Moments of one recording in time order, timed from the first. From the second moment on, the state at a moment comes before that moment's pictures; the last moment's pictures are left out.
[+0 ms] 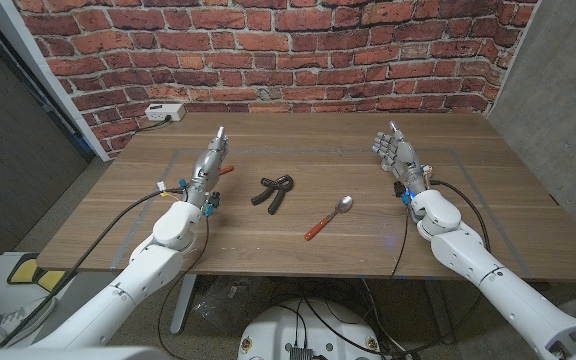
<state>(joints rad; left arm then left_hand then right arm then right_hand) 1.10 0.61 0.31 -1.60 -0.48 -0.35 0.20 0.46 0.07 -0.28 0.06 0.35 -0.12 0.08 0.22 0.18 0.00 0.00 0.24 0.18 -0.05 0.02 0.21 0.18 -0.09 -0.03 0.23 0.18 -0.97 -0.53 -0.36 -1.48 0.57 0.33 -0.12 0.20 0.01 0.19 -0.10 0.19 0.25 0.11 0.21 0.18 0.24 0.11 0.29 0.18 0.17 0.08 0.22 0.18 0.25 -0.04 0.26 0.18</state>
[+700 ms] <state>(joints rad) 1.24 0.61 0.29 -1.79 -0.16 -0.26 0.49 0.59 0.07 -0.26 0.00 0.32 0.06 0.07 0.25 0.18 0.19 -0.02 0.26 0.19 0.13 0.00 0.22 0.18 0.09 -0.02 0.26 0.18 -0.99 -0.58 -0.36 -1.56 0.50 0.32 -0.14 0.21 0.01 0.19 -0.11 0.19 0.31 0.11 0.23 0.19 0.25 0.12 0.29 0.18 0.17 0.08 0.21 0.18 0.25 -0.03 0.26 0.18</state>
